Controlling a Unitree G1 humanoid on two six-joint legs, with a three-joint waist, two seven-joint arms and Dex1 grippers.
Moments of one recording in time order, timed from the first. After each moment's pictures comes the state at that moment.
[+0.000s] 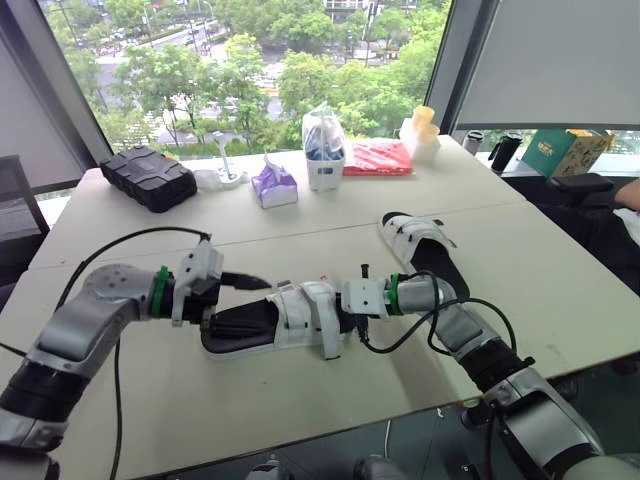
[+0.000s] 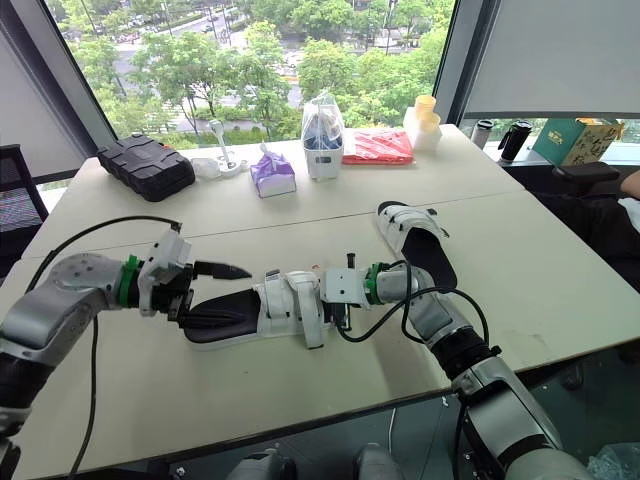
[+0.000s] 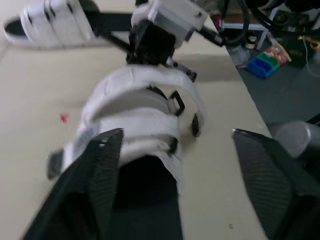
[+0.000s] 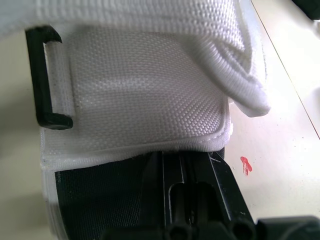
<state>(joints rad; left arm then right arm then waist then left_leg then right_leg) -0.38 0.93 -0.11 -0.12 -0.65 0.43 -1.23 -0.68 -0.45 0.41 0.41 -0.20 -0.26 0.96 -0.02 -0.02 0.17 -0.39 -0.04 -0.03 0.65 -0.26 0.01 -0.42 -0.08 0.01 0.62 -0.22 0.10</state>
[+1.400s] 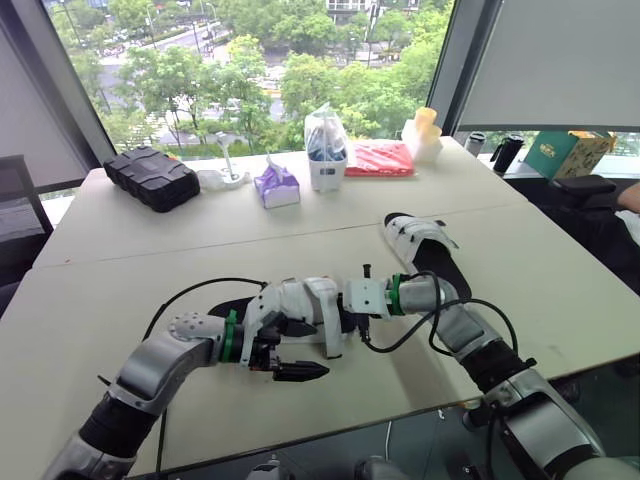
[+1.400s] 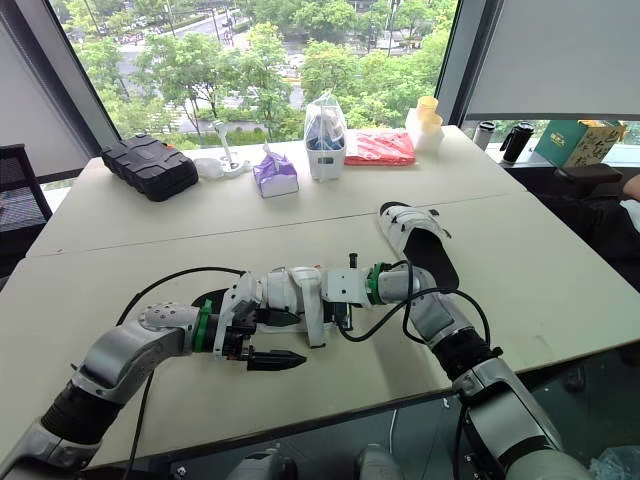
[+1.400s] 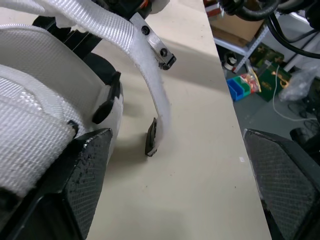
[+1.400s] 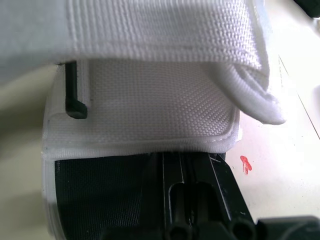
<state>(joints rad) -0.35 0.56 -0.26 -0.21 -0.49 0.67 -1.01 -0.67 -0.46 0.40 0.40 -0.20 -0.24 0.96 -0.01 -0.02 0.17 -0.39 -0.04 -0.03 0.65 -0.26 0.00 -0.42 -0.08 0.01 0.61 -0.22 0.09</state>
